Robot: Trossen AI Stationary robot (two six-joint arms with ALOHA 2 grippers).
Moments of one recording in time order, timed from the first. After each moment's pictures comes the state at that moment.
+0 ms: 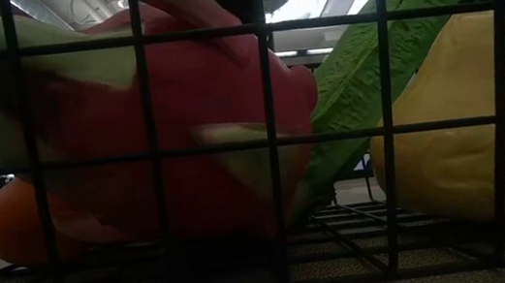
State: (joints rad) left arm -0.34 1.48 1.93 -1.31 -0.22 -0.39; right arm 0.22 2.16 1.94 -0.90 -0.21 0.41
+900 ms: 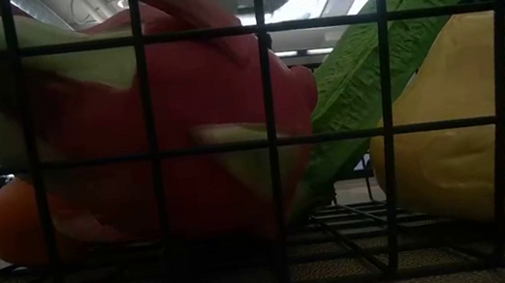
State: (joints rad) left arm -0.34 1.48 1.93 -1.34 -0.26 -0.38; right arm 0.26 2.04 2.29 -1.47 0.24 0.39
